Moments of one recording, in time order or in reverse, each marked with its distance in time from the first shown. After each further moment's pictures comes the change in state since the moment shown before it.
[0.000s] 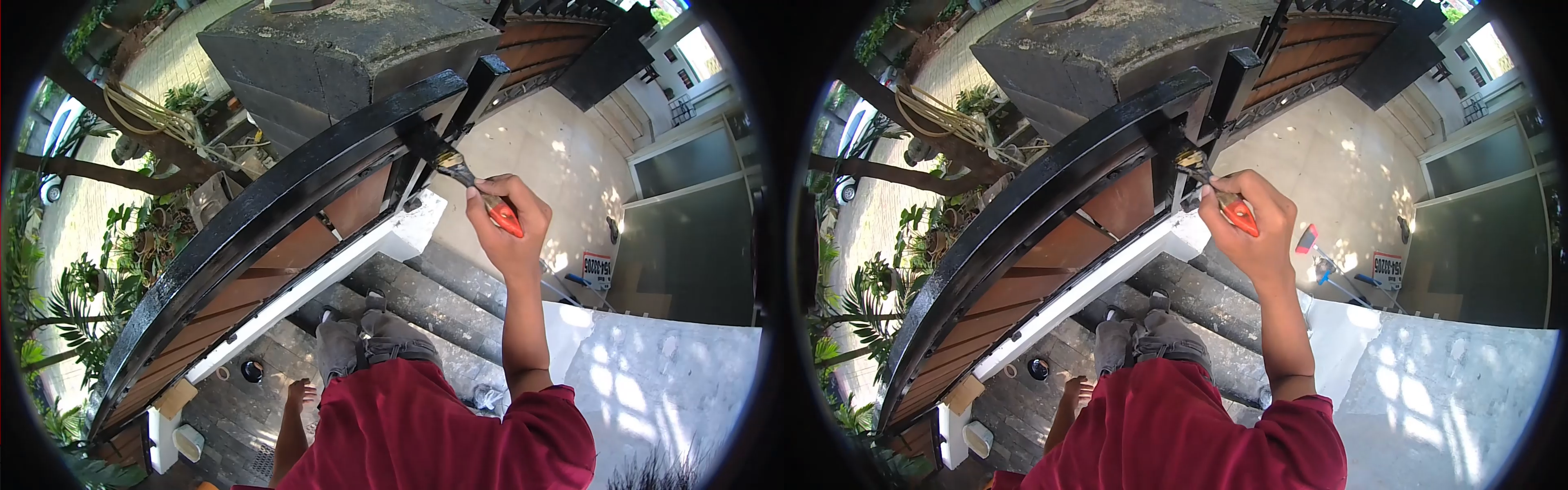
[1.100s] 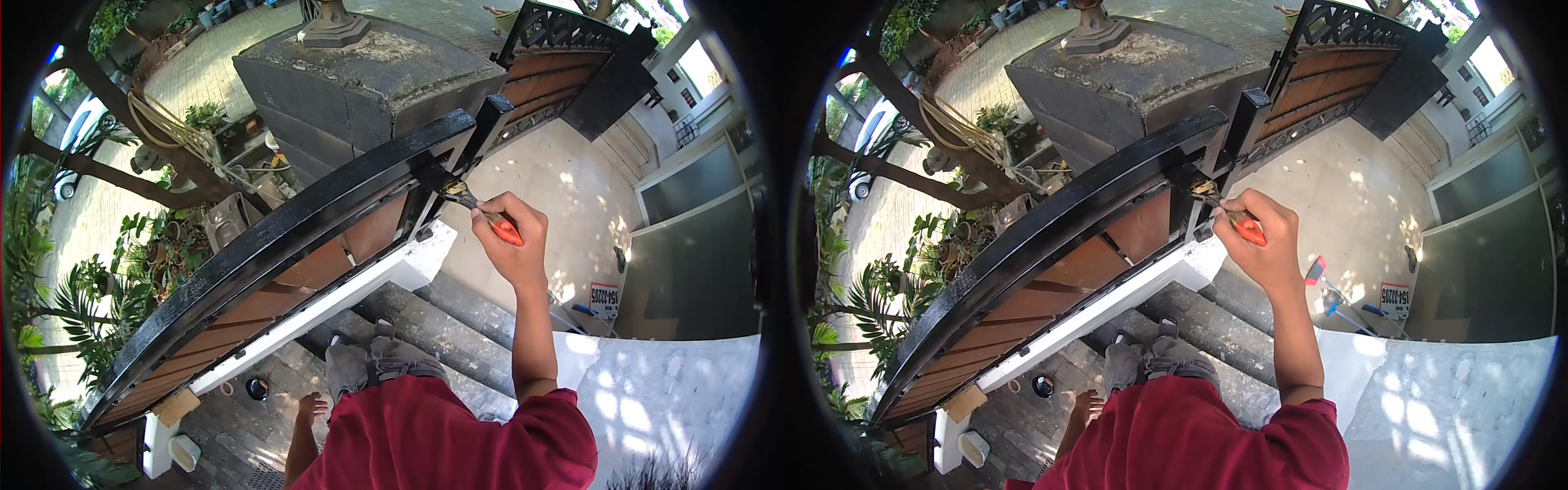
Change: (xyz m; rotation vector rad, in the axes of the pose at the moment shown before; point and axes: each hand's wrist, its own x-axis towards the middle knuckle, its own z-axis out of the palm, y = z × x) left_hand 0.006 0.002 0.014 -0.114 -0.012 0.048; right_hand 0.014 -0.005 -0.008 0.055 -0.113 0.068
